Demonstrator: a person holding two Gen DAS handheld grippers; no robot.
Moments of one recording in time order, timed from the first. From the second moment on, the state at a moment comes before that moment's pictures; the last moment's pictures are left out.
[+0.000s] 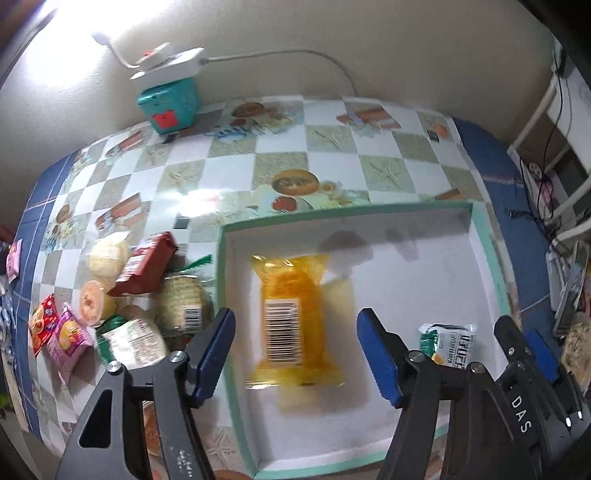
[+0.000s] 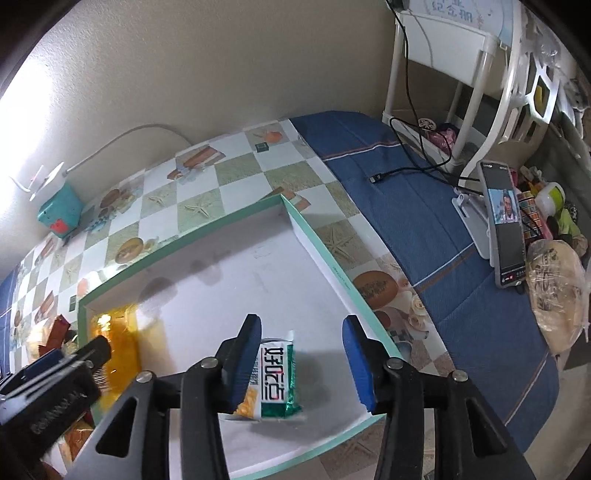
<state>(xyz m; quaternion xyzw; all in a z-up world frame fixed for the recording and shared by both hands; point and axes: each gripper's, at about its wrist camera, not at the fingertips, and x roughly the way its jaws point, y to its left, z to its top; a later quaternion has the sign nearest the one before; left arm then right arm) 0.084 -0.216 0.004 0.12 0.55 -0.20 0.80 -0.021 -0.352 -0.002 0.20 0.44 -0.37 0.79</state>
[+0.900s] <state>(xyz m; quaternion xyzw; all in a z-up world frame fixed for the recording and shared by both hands) 0.096 0.001 0.034 -0.01 0.55 -0.02 0.83 -0.016 -0.242 0.036 0.20 0.42 -0.25 0.85</state>
